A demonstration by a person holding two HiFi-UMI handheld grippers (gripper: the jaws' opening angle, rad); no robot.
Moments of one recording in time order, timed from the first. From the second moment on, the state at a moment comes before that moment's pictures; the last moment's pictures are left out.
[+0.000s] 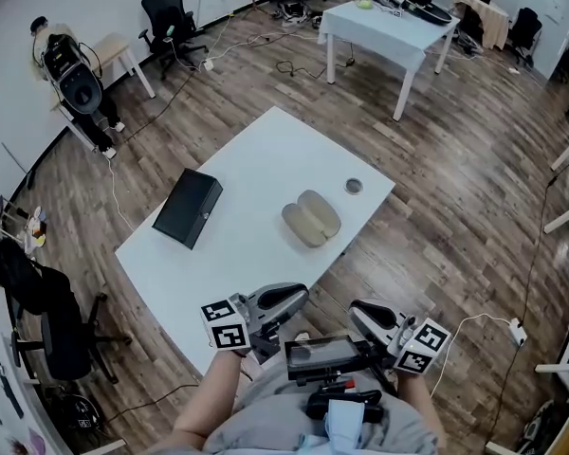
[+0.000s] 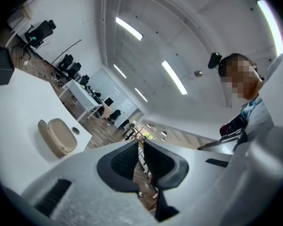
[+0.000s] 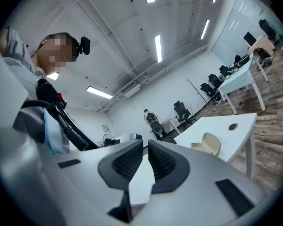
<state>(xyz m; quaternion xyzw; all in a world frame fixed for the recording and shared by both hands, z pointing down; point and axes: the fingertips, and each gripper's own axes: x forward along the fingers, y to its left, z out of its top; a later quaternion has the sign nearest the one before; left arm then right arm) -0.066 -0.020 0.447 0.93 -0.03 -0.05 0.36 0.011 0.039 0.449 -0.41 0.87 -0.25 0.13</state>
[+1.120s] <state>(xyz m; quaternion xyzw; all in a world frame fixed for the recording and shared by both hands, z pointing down) -0.012 -0.180 0.507 0.96 -0.02 0.22 0.17 0.059 -0.132 0.523 -0.42 0.86 -0.26 -0.07</state>
